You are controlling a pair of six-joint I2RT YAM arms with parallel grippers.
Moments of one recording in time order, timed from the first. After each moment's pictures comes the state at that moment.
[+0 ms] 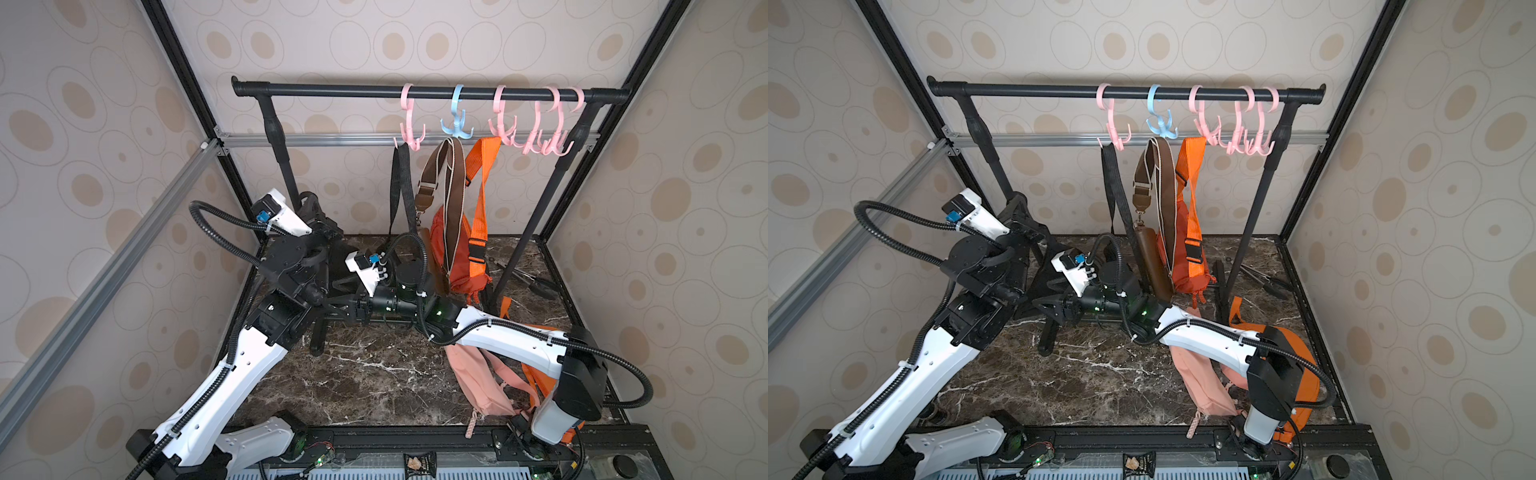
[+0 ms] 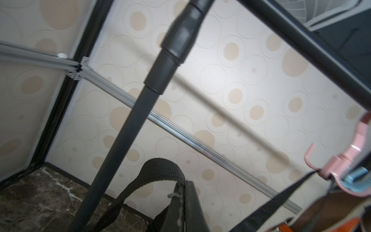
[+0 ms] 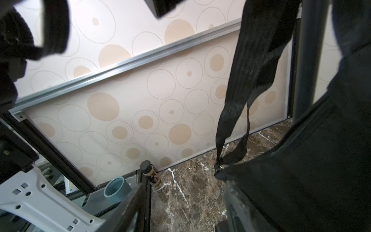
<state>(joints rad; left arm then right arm) -0.58 1.10 1.30 0.12 -0.61 -0.37 1.00 1.66 1.38 0.24 -0.38 0.25</state>
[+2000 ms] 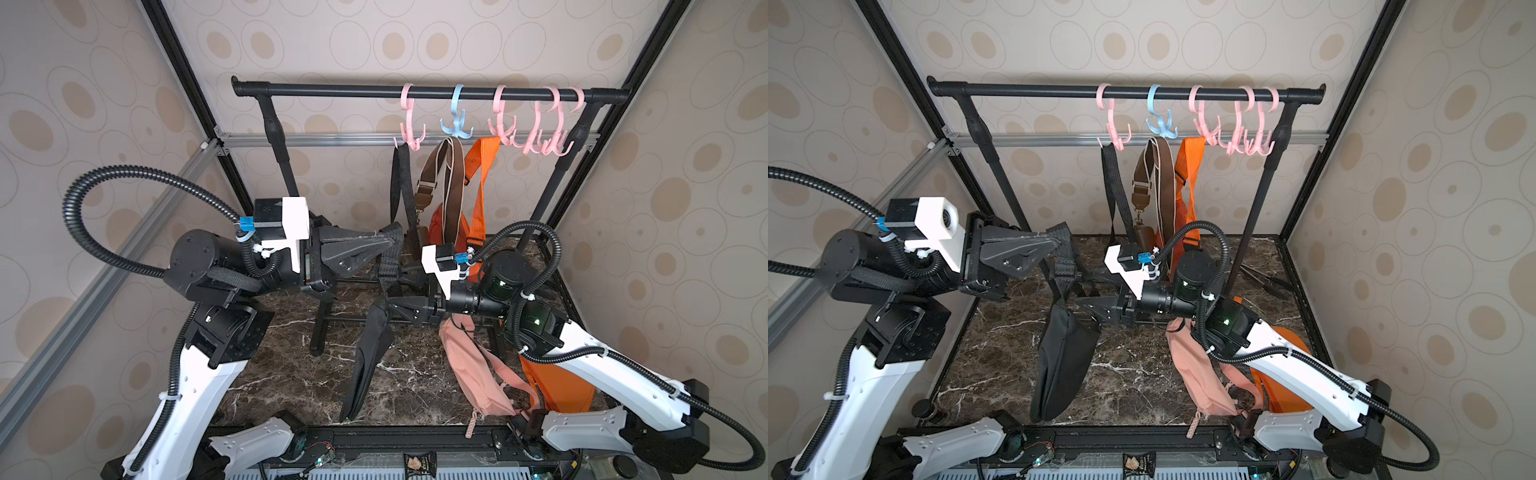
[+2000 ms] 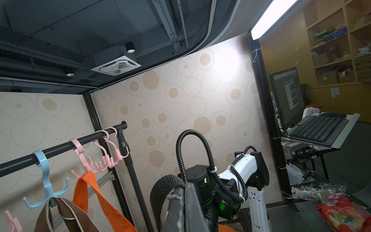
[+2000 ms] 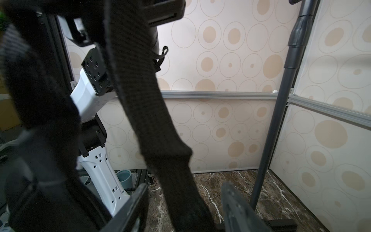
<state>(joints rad) -0.59 1.09 1.69 -0.01 0.88 -0.13 0.96 1.23 1.36 0.00 -0.52 0.00</state>
